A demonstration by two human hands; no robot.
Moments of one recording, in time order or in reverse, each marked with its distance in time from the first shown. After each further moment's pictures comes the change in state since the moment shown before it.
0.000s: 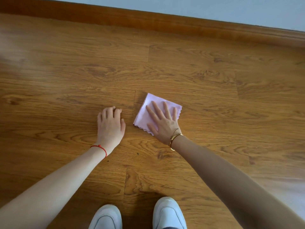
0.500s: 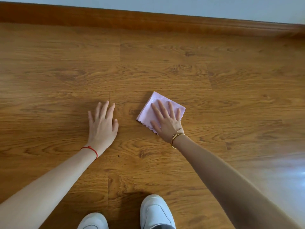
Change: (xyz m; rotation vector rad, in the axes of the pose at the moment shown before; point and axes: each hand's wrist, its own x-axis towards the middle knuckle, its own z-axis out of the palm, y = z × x) left_hand 0.016 0.044 0.006 -0.107 -0.063 0.131; right_hand -0.043 0.068 0.000 0.031 0.009 0.252
